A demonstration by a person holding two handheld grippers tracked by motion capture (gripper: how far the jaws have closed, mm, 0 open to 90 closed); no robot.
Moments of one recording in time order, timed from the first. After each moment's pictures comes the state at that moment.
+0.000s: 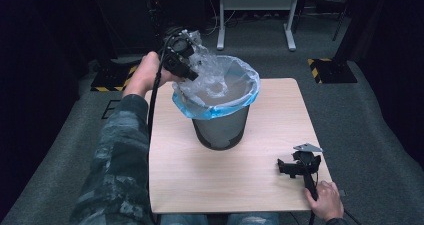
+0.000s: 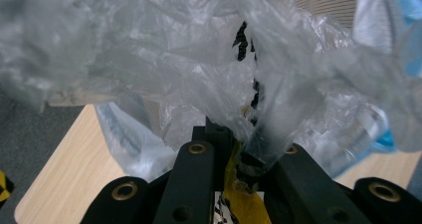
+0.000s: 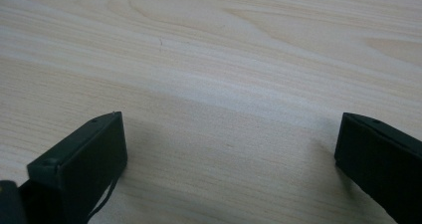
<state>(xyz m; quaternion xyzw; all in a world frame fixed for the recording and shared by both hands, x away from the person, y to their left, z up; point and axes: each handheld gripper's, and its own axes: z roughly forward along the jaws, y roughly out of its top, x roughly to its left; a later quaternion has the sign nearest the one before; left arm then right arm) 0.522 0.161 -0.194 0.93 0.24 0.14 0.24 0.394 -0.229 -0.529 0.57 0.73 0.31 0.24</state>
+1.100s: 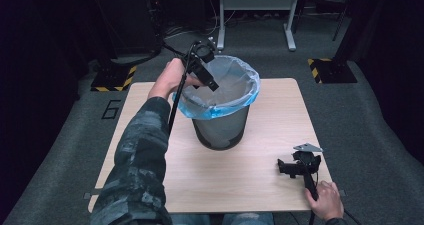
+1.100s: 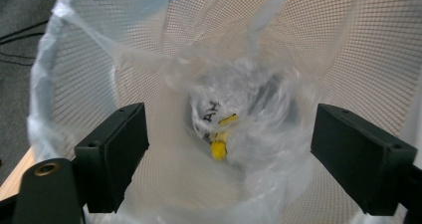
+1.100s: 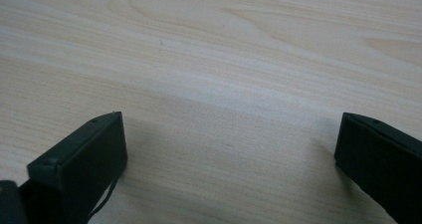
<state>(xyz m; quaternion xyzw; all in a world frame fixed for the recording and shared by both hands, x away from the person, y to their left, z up) 0.547 0.121 -0.227 0.93 0.28 0.13 0.21 0.394 -0.229 -0.529 0.57 0.73 0.31 0.24</state>
